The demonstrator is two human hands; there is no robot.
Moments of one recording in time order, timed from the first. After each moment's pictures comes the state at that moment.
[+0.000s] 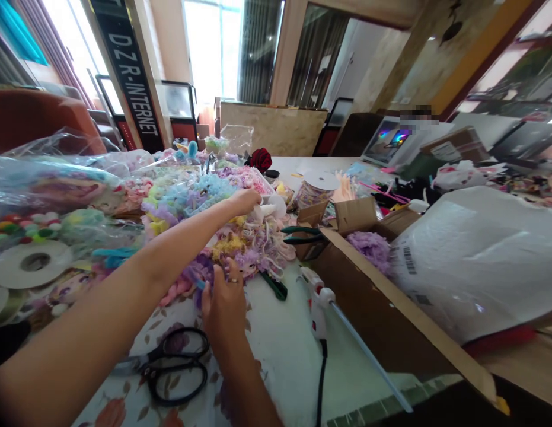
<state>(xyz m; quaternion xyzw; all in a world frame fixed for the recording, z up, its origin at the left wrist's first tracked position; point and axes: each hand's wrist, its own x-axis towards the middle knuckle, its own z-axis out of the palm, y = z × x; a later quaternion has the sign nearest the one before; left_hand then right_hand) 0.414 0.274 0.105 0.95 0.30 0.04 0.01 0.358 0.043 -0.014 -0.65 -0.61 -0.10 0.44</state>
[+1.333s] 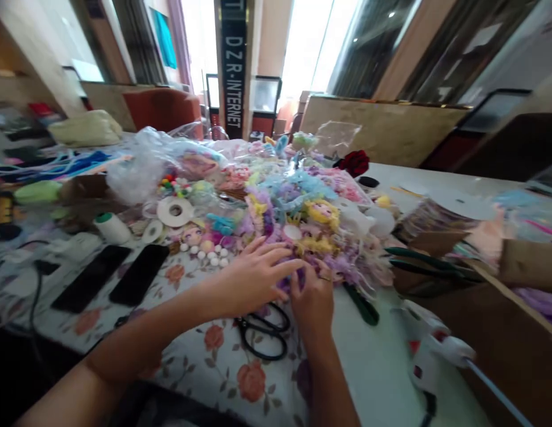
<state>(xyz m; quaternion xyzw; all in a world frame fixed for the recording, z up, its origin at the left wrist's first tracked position) 0.178 0.058 0.086 0.94 0.28 0.21 0.03 0.368 0.063 -0.033 -0.59 -0.69 -0.12 0.40</state>
